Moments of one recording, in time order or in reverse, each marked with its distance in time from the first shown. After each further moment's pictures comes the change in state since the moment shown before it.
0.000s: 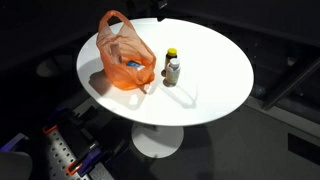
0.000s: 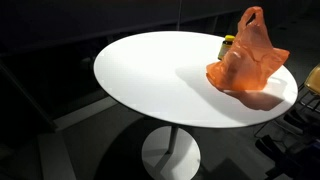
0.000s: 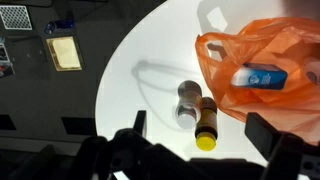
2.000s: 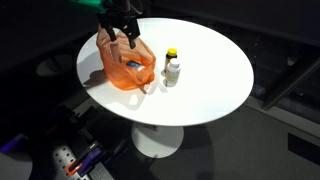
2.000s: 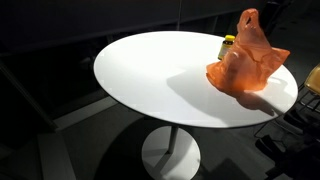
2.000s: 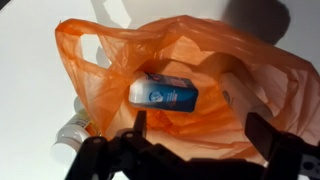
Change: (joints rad) arm 0.180 0.230 0.043 -0.077 0.201 0.221 -0.001
